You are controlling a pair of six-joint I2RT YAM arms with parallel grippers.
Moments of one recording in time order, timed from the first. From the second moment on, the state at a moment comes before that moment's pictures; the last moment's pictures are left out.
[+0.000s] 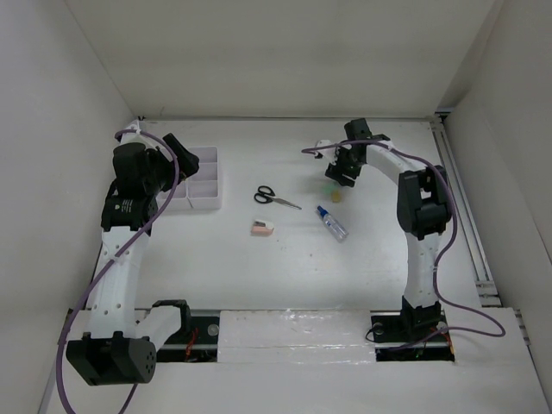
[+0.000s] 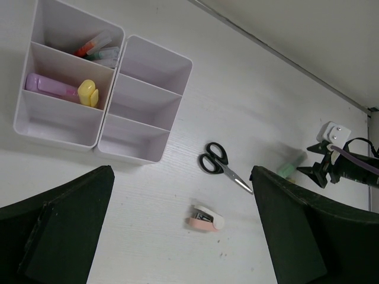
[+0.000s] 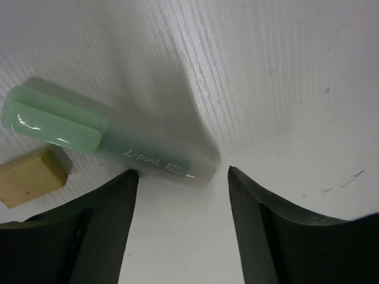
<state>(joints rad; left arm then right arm) 0.02 1.02 1.11 -0.52 0.09 -0.52 0.24 2.18 1.72 -0.65 -0.21 -1.01</state>
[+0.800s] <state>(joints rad) 0.02 1.03 1.11 -0.52 0.11 -0.52 0.25 2.19 1.73 -0.70 -0.21 -1.02</state>
